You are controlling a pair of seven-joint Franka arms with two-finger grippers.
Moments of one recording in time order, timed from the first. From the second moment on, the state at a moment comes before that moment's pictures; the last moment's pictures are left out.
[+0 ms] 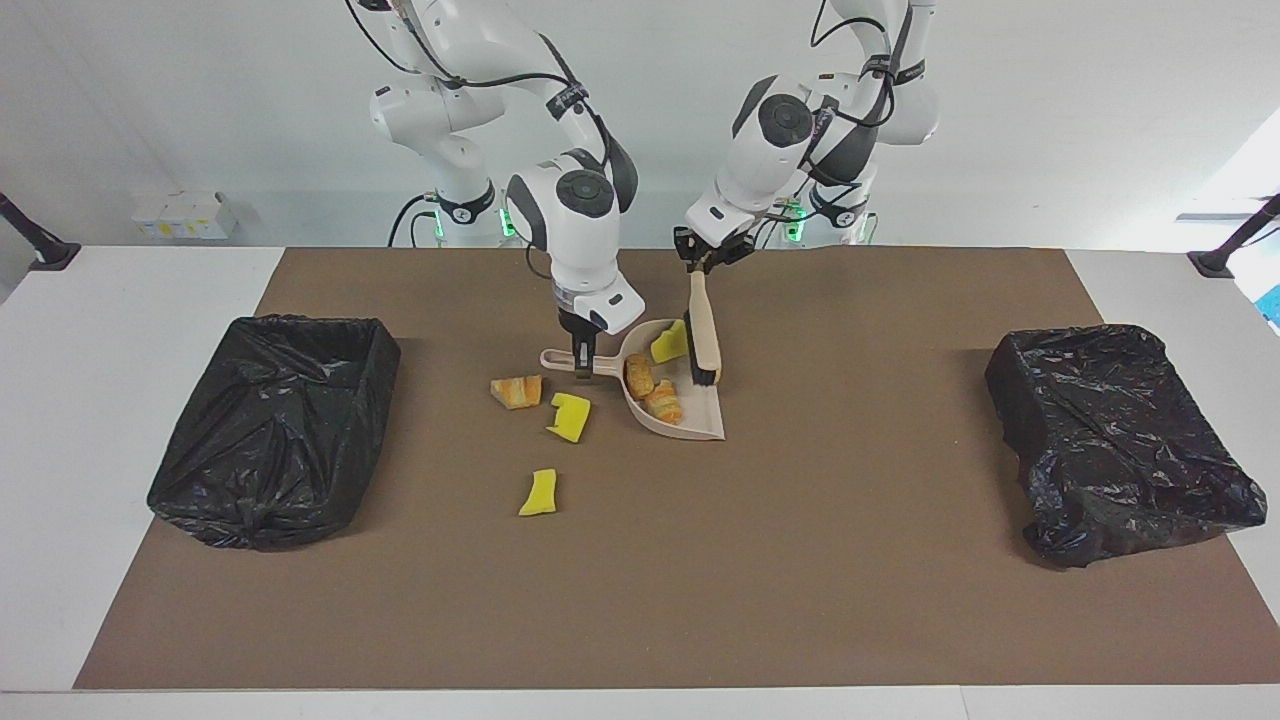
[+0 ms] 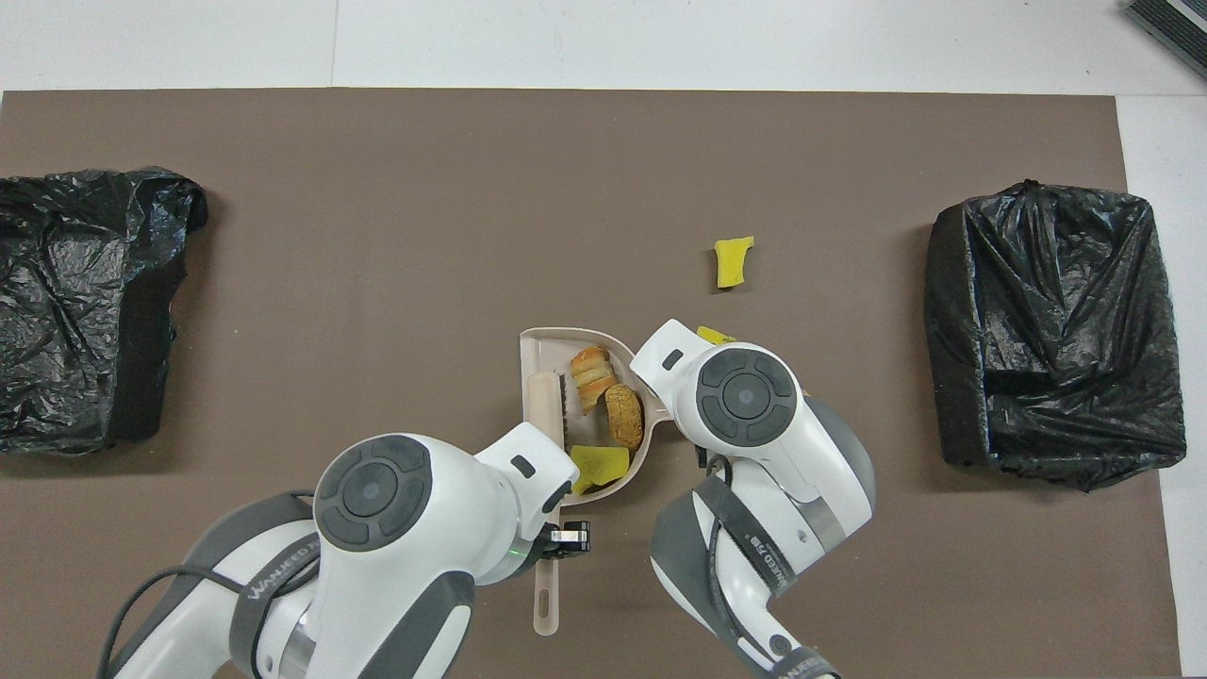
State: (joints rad) left arm -0.36 -0.16 -0.33 -2.21 -0.41 1.96 -0.48; right arm 0.43 0.16 0.09 -2.09 -0.12 2.24 -1.00
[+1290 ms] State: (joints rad) left arm -0.59 -0.33 -0.36 -2.29 -0.28 1.78 -0.81; right arm 0.05 0.11 0.08 -1.82 -0.02 1.87 -1.47
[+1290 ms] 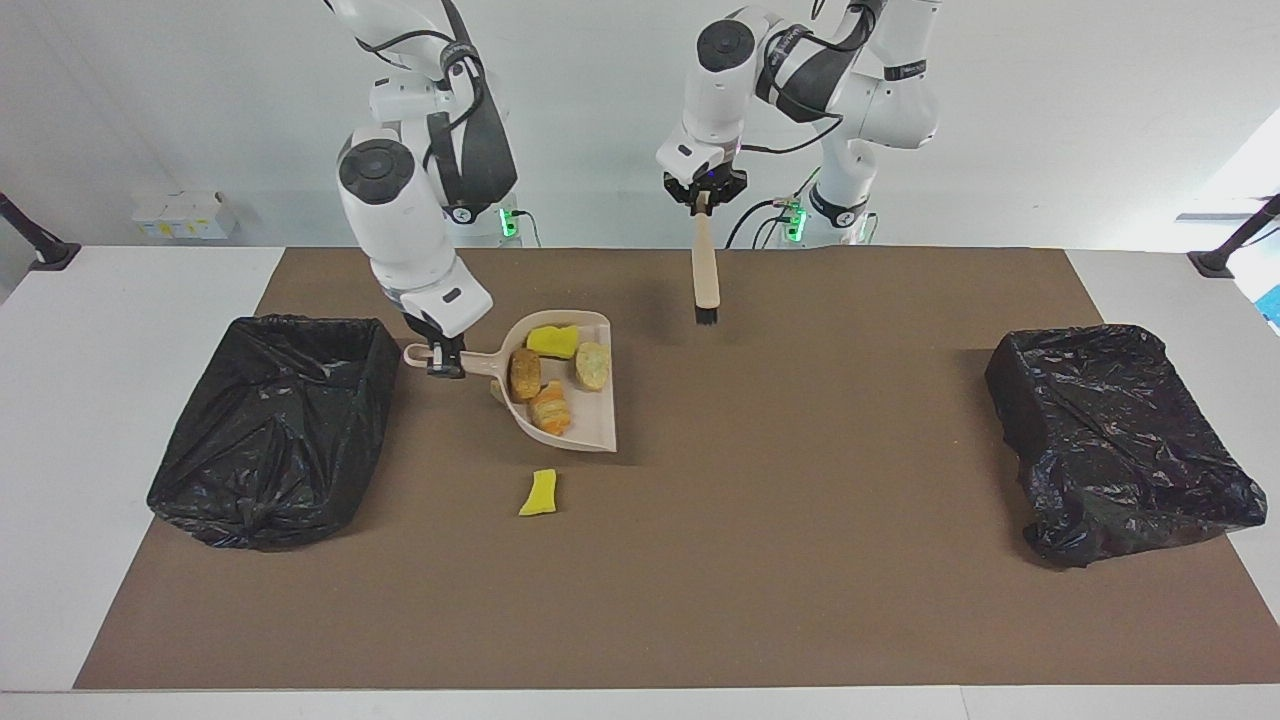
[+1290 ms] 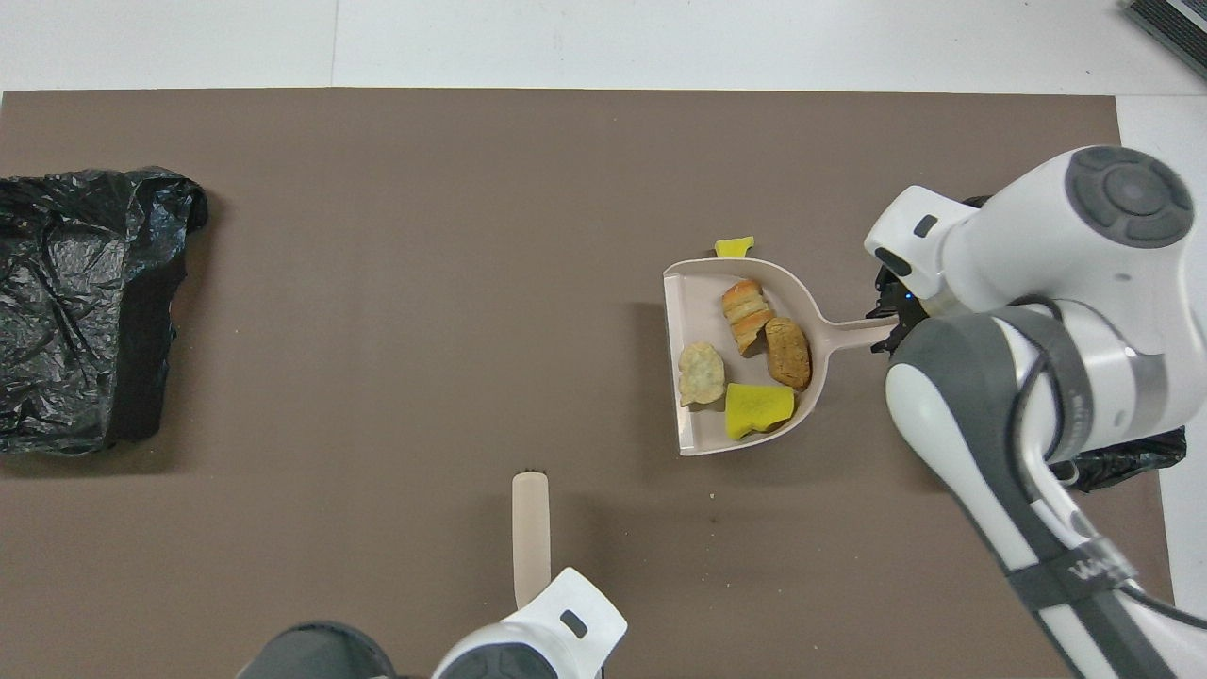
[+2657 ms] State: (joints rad) left arm -0.84 -0.31 -0.36 -2.51 -0.29 2.11 -1.07; right arm -0.38 0.08 0.02 -1.66 -0.23 1.86 -1.84
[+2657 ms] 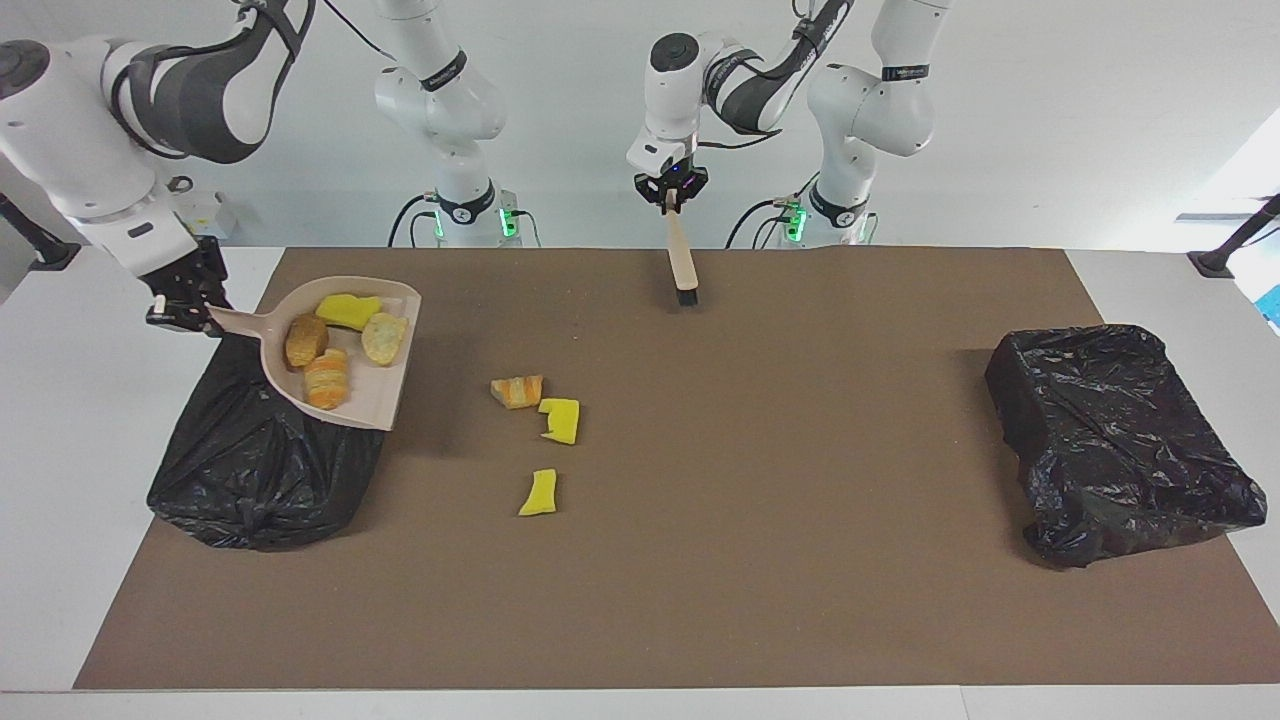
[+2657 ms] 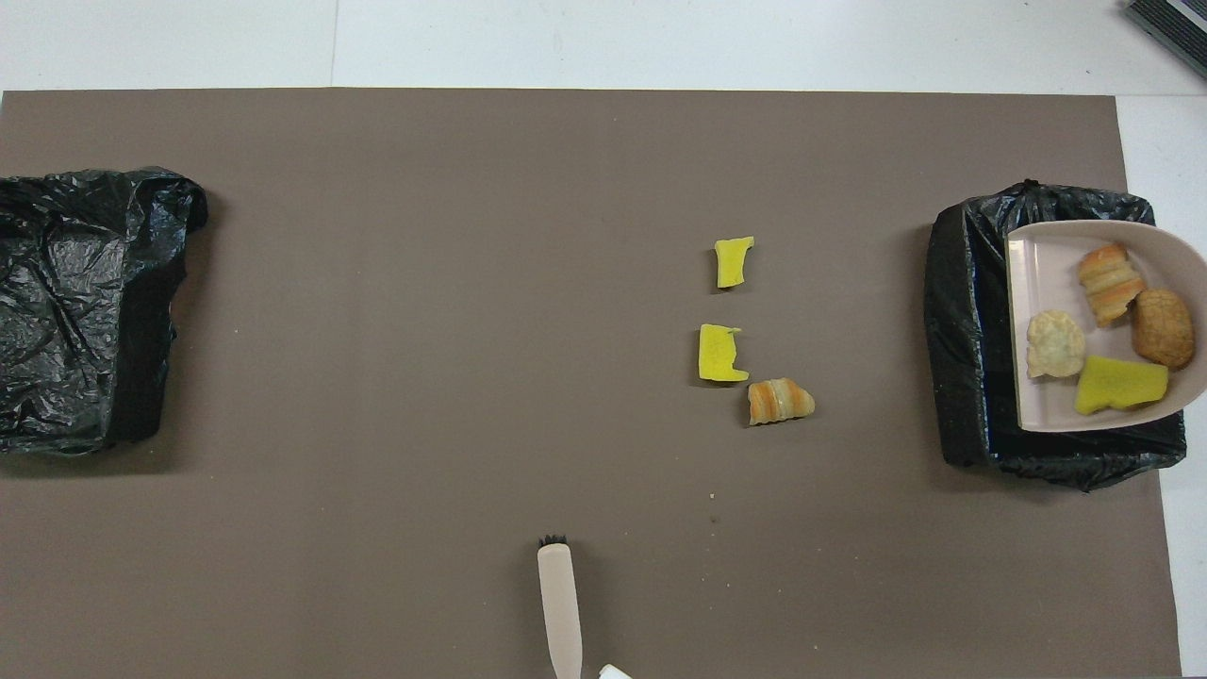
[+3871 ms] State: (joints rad) left arm -0.84 -0.29 -0.35 -2.51 -0.29 2.12 -1.07; right arm -0.24 0.05 0.03 -1.73 -0.77 1.85 -1.48
